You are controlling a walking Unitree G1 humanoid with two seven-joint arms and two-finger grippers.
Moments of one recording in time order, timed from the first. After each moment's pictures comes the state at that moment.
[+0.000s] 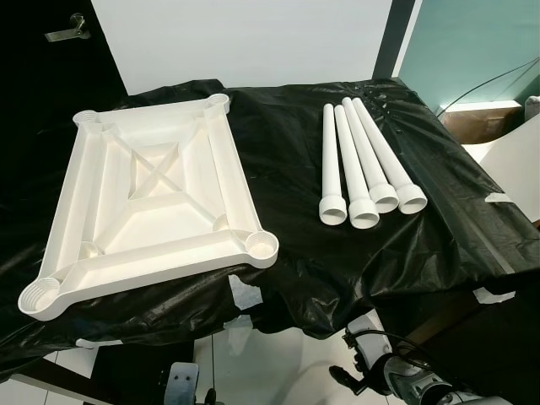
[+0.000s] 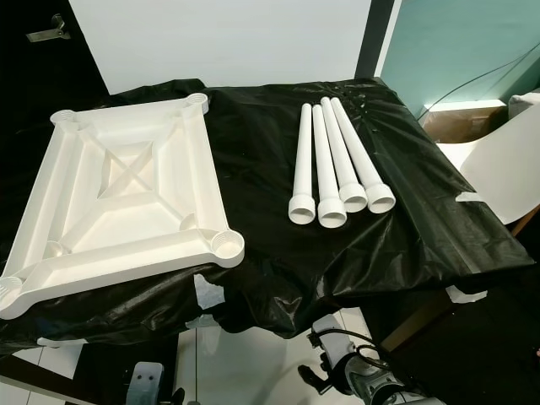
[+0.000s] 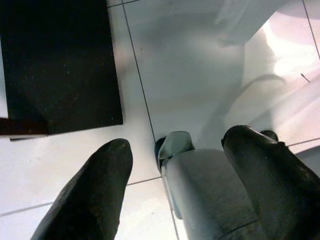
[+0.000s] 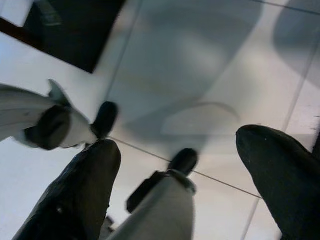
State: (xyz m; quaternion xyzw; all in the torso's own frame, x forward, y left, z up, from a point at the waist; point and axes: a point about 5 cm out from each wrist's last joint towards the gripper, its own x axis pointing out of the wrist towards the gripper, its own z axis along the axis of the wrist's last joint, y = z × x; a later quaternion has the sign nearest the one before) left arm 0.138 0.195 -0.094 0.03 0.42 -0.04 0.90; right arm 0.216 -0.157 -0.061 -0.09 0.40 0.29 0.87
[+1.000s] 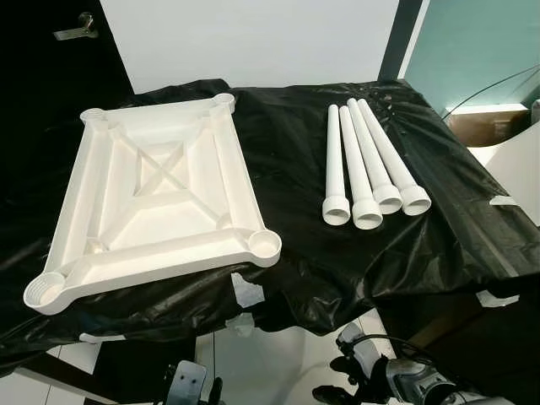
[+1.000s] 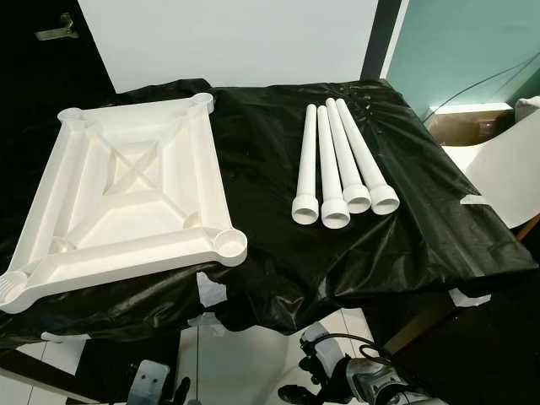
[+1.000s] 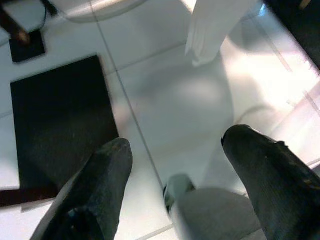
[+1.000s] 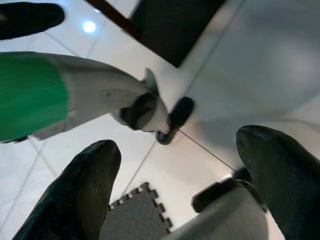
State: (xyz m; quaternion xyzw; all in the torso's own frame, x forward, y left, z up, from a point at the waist) left arm 0.148 0.180 -0.068 0.07 0.29 -0.10 0.95; right arm 0.208 -0.148 -0.051 -0.02 0.39 0.47 0.79
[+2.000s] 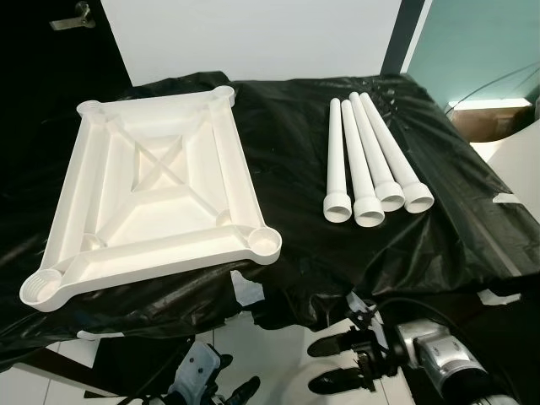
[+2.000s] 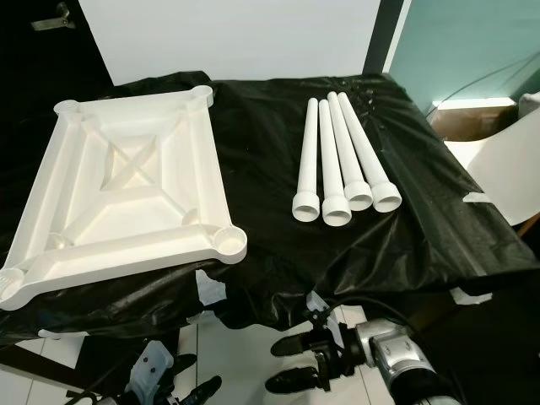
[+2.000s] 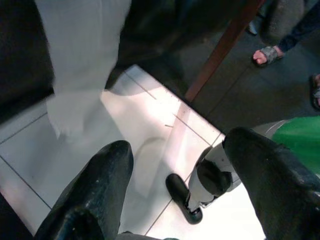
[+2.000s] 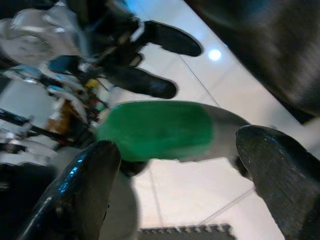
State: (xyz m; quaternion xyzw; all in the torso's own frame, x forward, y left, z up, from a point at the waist) left arm 0.147 0.155 0.033 0.01 0.23 -0.42 0.88; right arm 0.216 -0.146 0.035 0.09 0.29 0.69 0.66
